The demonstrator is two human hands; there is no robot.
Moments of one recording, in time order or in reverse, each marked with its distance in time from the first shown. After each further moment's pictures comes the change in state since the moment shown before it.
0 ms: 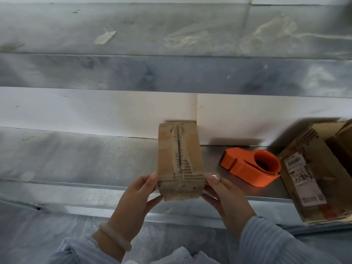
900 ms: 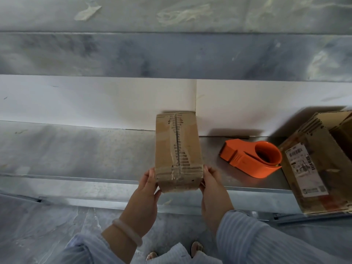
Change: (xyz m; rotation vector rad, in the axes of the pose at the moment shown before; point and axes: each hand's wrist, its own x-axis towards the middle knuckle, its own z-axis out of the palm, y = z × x) left_hand 0.026 -0.044 -0.002 0.031 -0.008 -0.064; right_hand 0.029 0.038 0.032 0.095 0.209 -0.056
